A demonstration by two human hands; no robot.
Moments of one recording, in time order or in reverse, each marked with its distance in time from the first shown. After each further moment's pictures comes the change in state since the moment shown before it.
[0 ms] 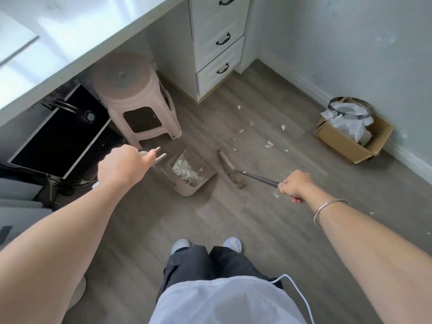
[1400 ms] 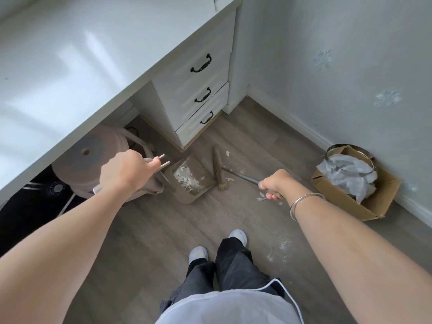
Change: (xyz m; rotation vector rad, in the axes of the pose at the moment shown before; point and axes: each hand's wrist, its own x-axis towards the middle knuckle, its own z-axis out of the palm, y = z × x) left_hand 0.276 0.264 -0.064 0.022 -0.008 0.049; right_hand 0.255 -0.182 -0.234 0.241 -0.135 0.079
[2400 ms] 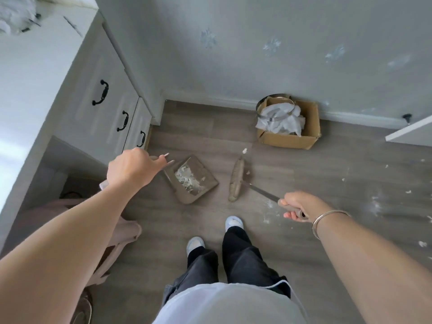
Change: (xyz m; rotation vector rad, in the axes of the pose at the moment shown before) left_hand 0.019 0.128 0.012 0.221 -0.075 0.592; right_hand -0.072 0.183 0.041 0.740 -0.096 0.545
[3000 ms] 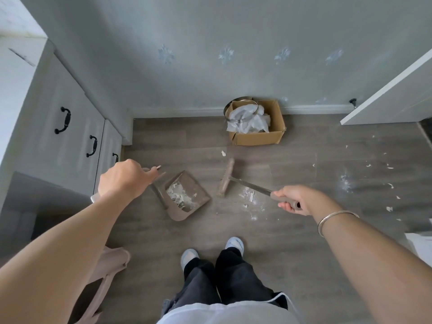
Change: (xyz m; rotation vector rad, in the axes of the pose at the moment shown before) left_hand -0.004 0.024 -0.002 0.064 -0.044 0.153; right_hand -0.032 0.043 -0.026 0.332 -0.028 -0.027
